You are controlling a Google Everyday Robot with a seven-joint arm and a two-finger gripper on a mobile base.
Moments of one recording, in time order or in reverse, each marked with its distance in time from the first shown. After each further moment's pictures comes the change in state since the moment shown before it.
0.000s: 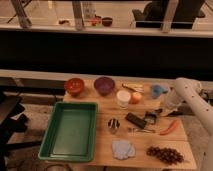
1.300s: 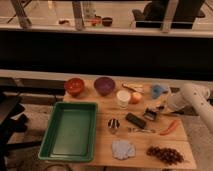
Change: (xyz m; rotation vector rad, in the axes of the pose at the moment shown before) arm 0.005 -0.014 -0.020 0.199 -0.028 0.040
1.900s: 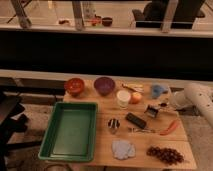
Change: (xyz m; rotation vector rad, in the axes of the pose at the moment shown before) arm 0.002 -0.014 -0.024 0.092 0.001 0.005
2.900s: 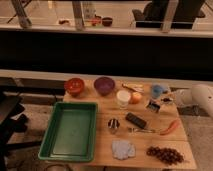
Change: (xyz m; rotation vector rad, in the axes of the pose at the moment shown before) arm -0.006 -0.018 -0.040 0.147 -0.011 -0.011
